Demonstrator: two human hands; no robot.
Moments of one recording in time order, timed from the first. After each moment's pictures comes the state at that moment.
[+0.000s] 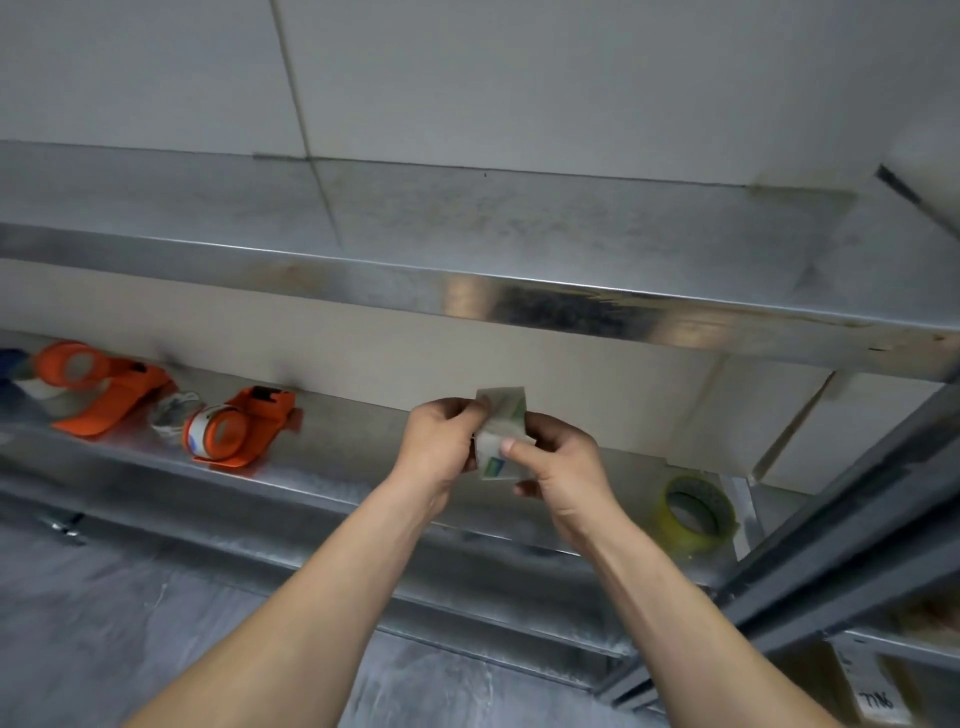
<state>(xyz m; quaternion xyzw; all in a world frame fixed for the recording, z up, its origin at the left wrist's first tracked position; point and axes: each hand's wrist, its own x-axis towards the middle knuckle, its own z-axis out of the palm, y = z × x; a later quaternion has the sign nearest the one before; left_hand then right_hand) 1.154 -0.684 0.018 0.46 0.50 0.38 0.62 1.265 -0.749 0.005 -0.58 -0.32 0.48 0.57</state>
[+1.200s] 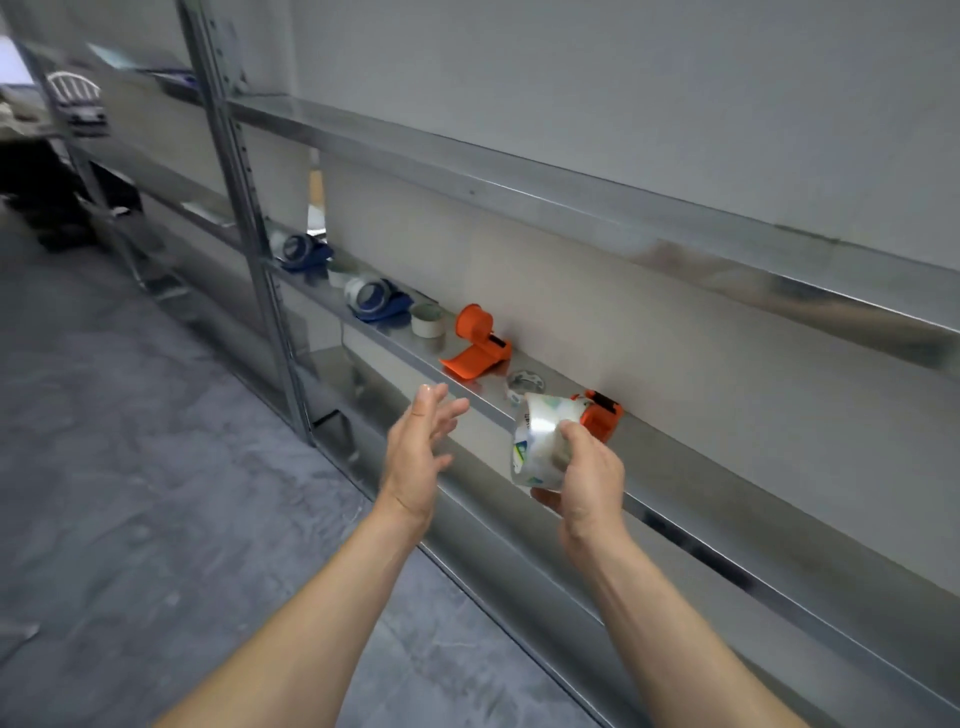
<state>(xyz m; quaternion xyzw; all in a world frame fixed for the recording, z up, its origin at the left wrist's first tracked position) 0.672 -0.735 0.033 0.35 0.52 0.62 0.48 0.814 -0.723 0.040 -0.57 -0.30 0.52 0.56</state>
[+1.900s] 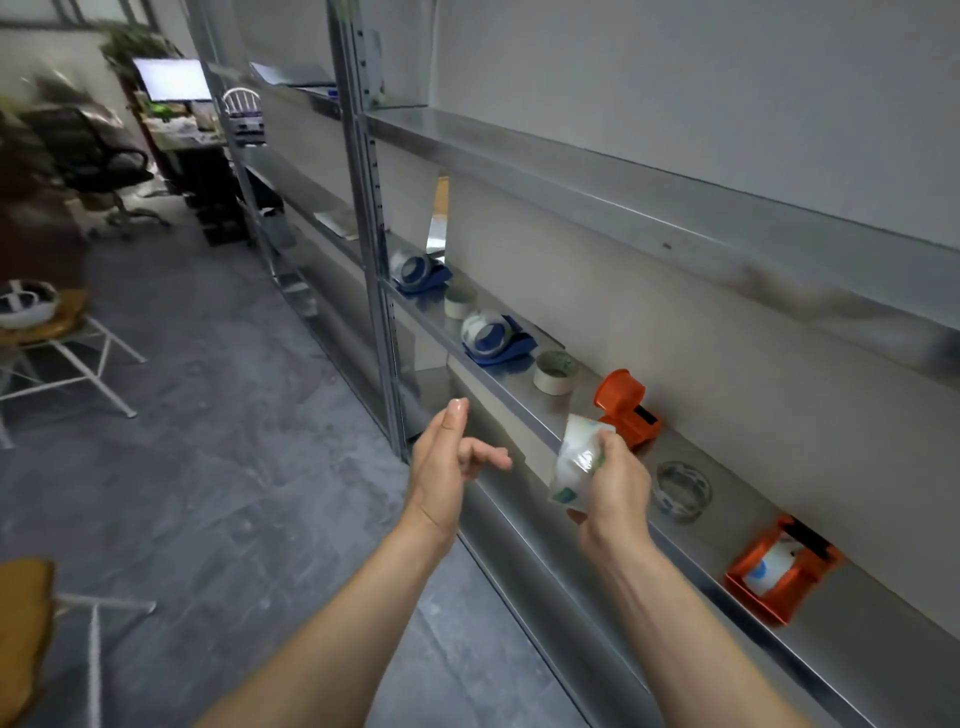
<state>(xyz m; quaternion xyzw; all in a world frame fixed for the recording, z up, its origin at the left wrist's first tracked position) 0.525 -0.591 0.020 0.31 0.56 0.64 0.42 0.652 -0.537 0.018 -0.55 -0.26 0.59 0.52</state>
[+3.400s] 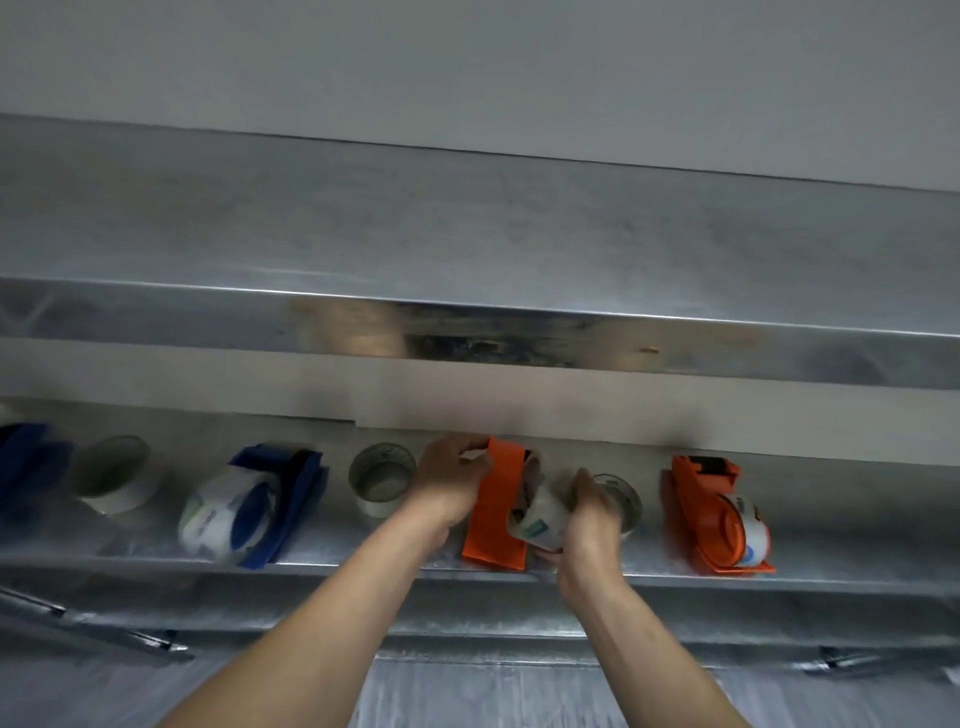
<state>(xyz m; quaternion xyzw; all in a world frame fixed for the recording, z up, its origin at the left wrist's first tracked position) 0.542 -0.232 -0.054 0.63 0.50 0.18 0.56 0.634 -0.338 -0.060 -0.68 0.04 0.36 0.64</state>
